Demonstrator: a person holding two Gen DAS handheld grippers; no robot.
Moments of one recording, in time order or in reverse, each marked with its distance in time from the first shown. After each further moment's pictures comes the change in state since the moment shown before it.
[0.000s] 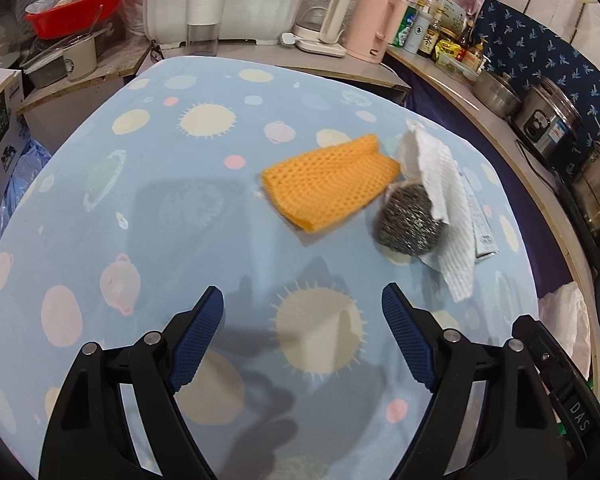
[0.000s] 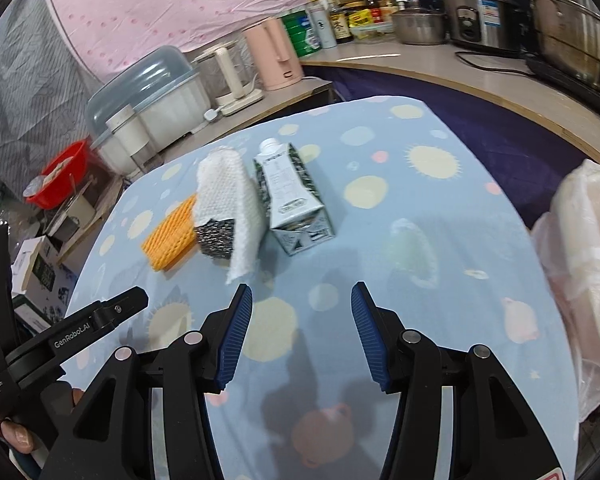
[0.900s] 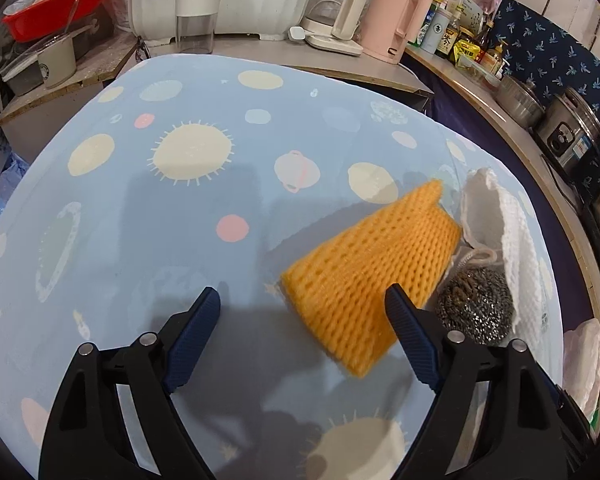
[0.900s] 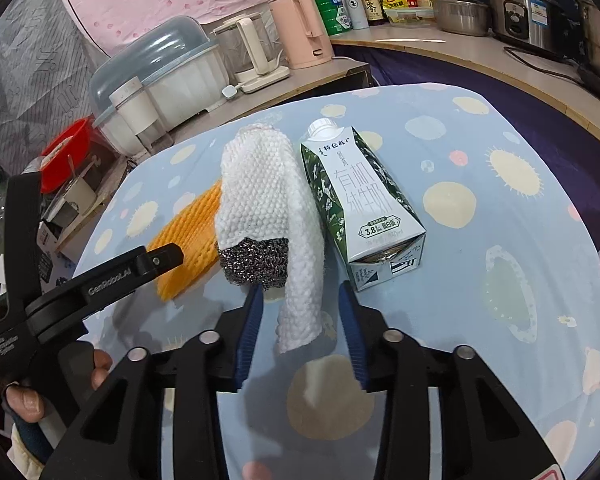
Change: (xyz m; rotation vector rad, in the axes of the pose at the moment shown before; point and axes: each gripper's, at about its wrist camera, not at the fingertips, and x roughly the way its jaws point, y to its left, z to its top) left arm 0.073 0.017 0.059 -0.007 0.018 0.000; right arm 0.066 0.035 0.021 -0.033 0.057 0.023
